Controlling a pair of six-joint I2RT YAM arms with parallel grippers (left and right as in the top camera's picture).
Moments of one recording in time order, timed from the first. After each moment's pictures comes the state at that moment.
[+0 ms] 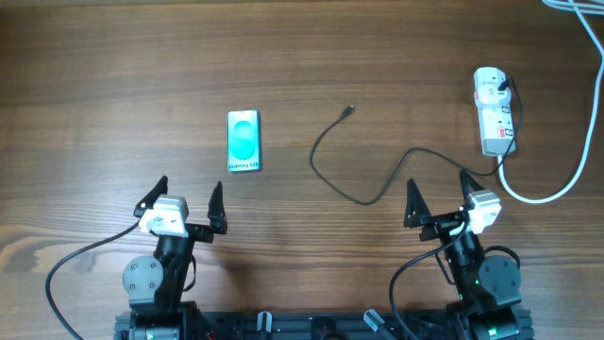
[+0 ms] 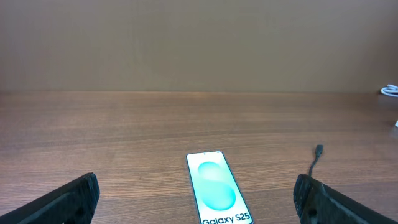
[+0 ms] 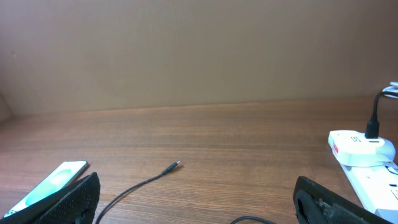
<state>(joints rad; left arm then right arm) 0.06 0.01 0.01 -0.06 0.20 -0.06 0.23 0.01 0.01 0.00 0.02 0.15</state>
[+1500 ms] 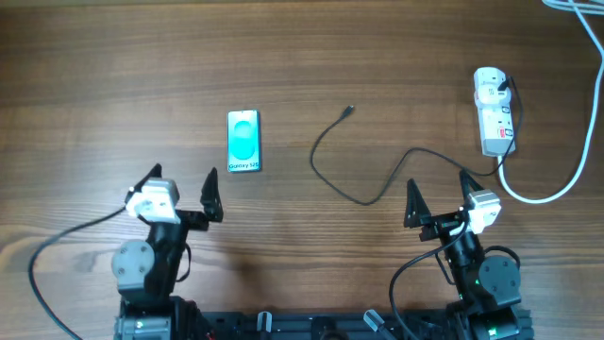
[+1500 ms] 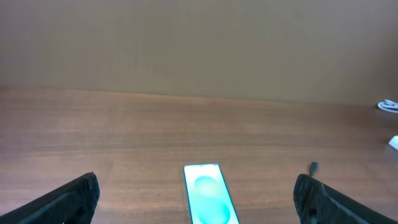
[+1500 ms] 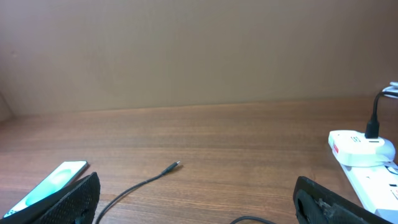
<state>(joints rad) 0.06 0.29 0.18 0.02 0.19 -0.11 0.23 0.01 0.01 0.00 0.02 0.15</state>
